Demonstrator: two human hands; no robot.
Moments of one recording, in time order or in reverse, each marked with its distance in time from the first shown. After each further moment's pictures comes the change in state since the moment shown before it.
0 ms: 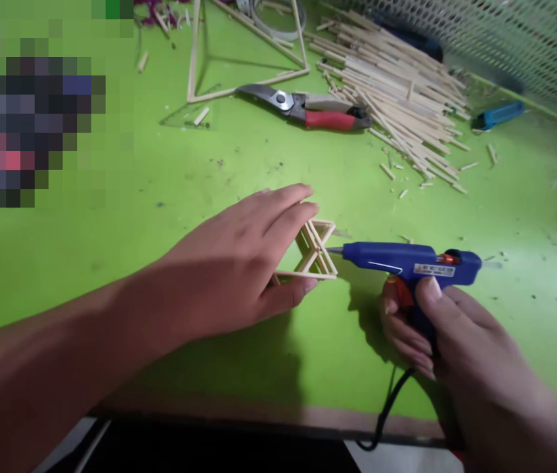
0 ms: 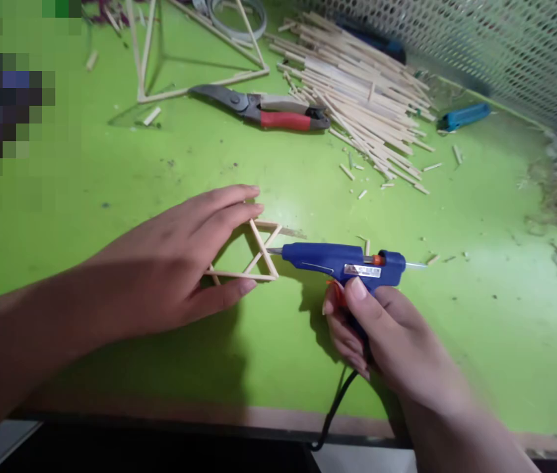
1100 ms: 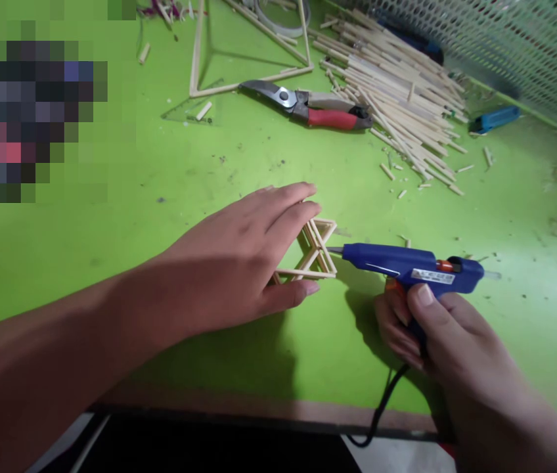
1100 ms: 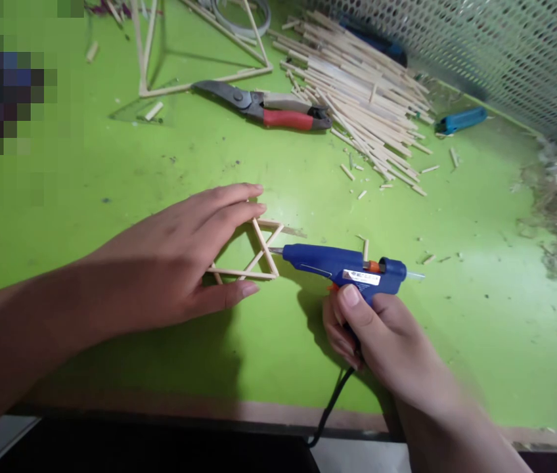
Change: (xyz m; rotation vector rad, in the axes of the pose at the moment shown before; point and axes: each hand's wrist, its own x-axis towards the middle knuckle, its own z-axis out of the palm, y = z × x) left_hand -0.001 -0.005 0.003 0.009 0.069 0.113; right_hand -0.003 0.007 0.000 -0.093 -0.049 -0.114
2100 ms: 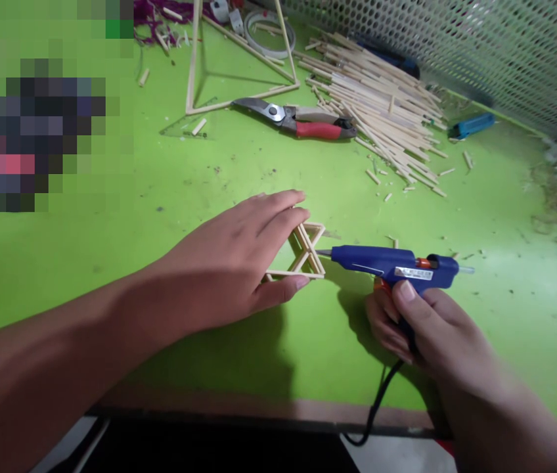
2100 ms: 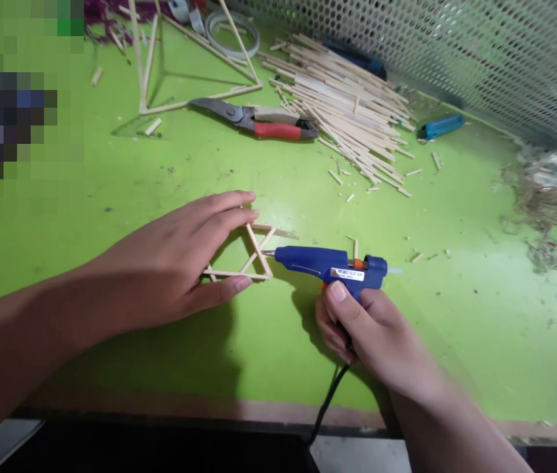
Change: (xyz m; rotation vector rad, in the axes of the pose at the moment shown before) left_hand 0.002 -0.001 -0.002 -0.003 -0.002 -0.006; right_hand 0.002 0.002 -0.006 -0.035 -0.051 -0.006
